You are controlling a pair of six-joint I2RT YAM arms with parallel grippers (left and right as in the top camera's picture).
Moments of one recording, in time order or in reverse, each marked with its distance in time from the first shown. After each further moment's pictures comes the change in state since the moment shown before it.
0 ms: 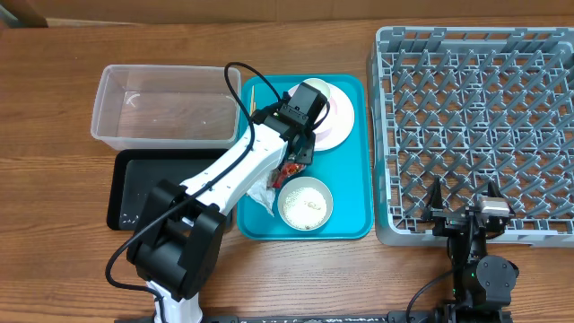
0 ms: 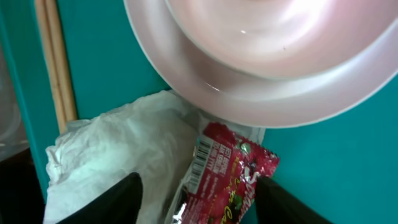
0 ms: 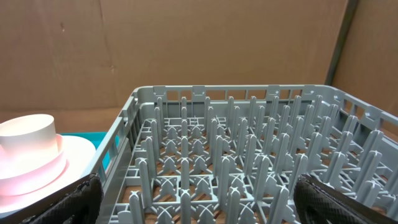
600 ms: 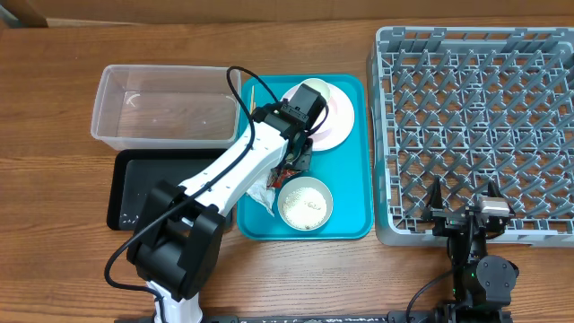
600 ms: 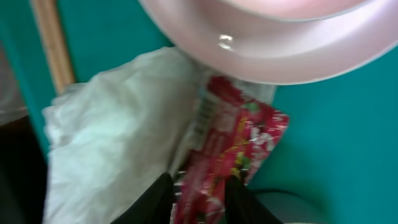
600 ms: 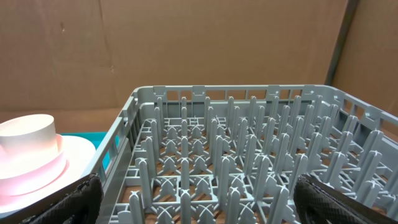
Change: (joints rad) left arm 0.000 0.000 0.022 -0.127 0.000 0.008; right arm 0.000 0.000 0.000 0.000 0.000 0.000
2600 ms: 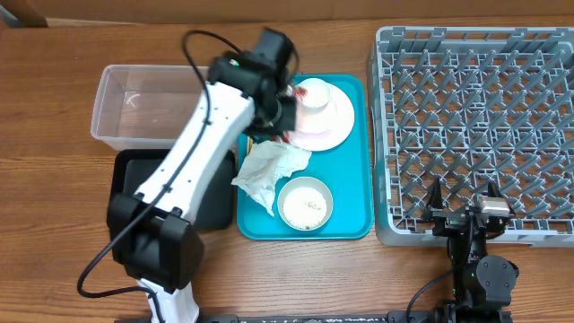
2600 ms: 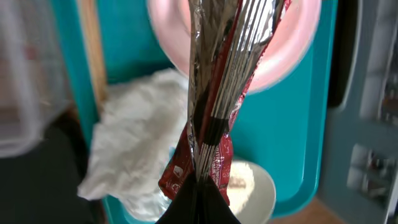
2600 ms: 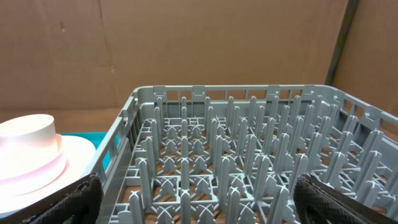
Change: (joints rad) left arm 0.172 -0.002 0.393 -0.325 0.249 0.018; right arm 0.000 0.000 0.000 0.000 0.000 0.000
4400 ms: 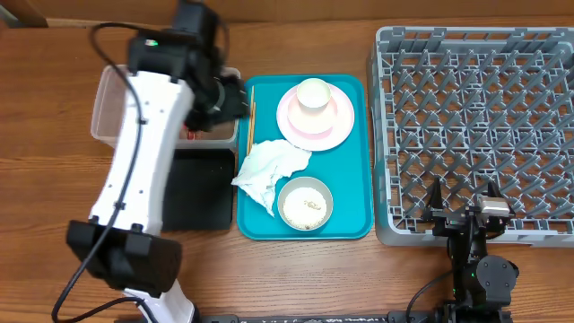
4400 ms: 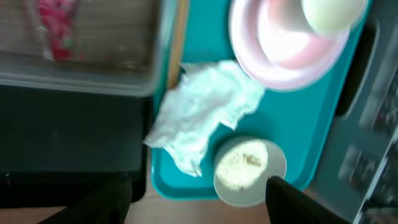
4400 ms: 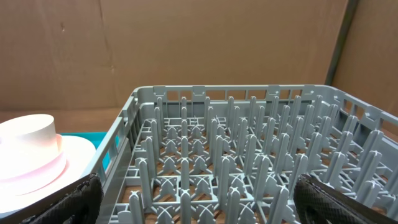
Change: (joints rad) left arm 0.146 -0.066 0.135 -0.251 0.024 -0.009; right arm 0.000 0.000 0.000 0.000 0.000 0.000
